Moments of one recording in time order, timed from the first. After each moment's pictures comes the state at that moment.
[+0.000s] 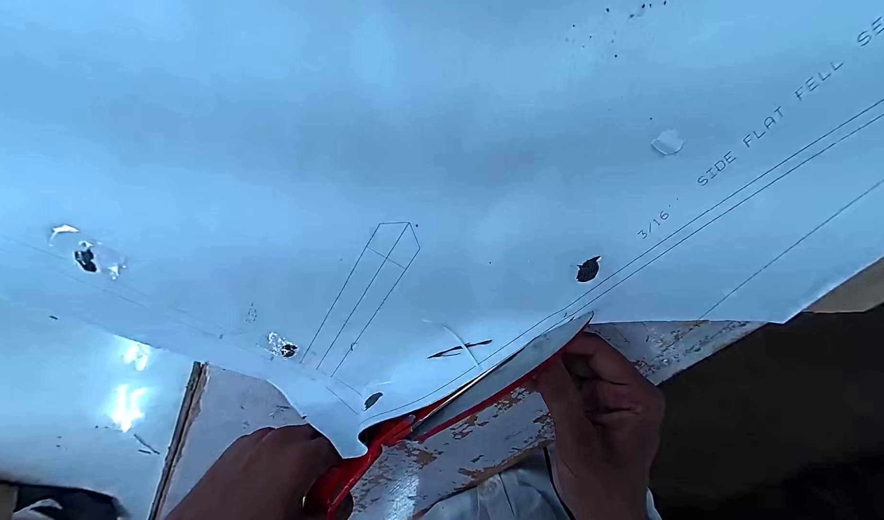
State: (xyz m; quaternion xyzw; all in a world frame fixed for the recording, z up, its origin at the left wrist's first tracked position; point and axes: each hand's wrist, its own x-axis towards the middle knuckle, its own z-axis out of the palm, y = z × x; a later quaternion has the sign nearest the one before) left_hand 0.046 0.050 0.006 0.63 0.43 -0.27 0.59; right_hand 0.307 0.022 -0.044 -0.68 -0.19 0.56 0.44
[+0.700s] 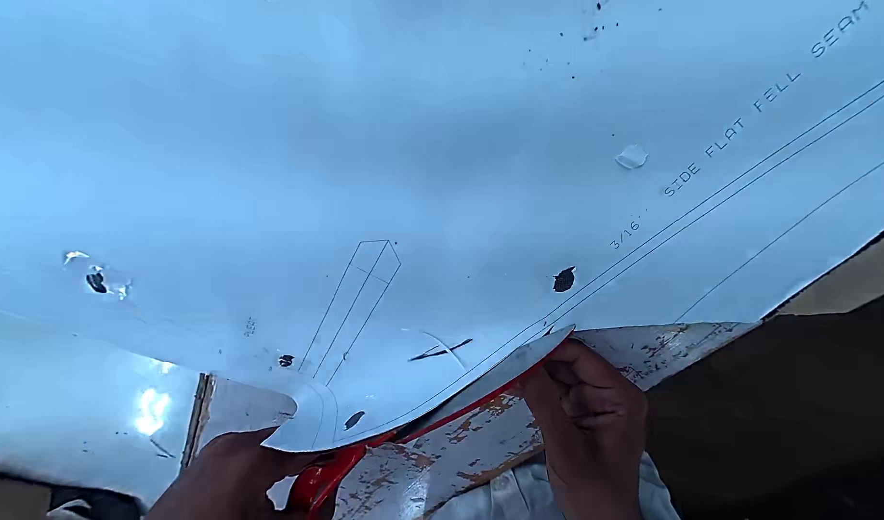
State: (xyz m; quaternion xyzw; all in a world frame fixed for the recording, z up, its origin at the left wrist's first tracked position) left_hand 0.032 0.052 0.011 0.61 0.50 -0.20 0.58; right_hand 0.311 0.025 -0.042 -0.66 -0.17 0.59 0.43
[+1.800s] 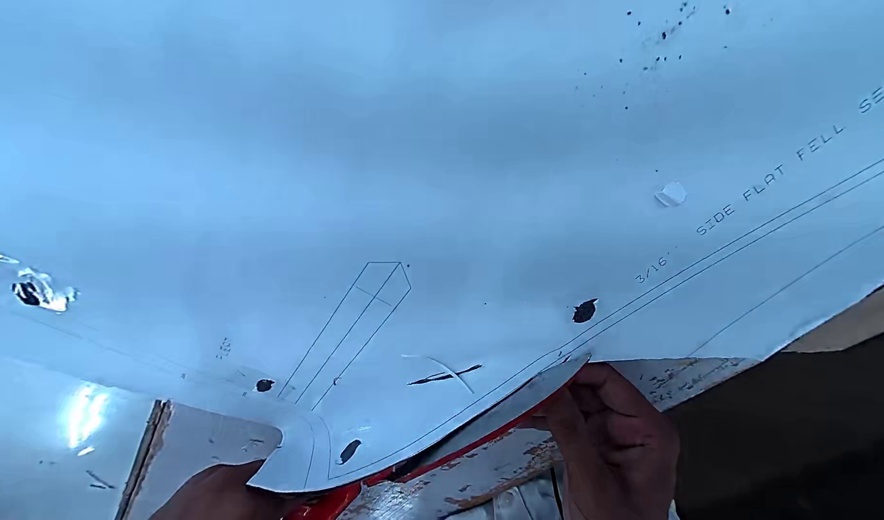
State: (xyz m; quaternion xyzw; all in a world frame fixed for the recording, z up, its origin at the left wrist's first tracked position) left_hand 0.036 0.055 0.007 0.59 0.47 -0.23 0.62; right_hand 0.320 0.032 -0.038 -0.67 -0.17 0.59 0.41
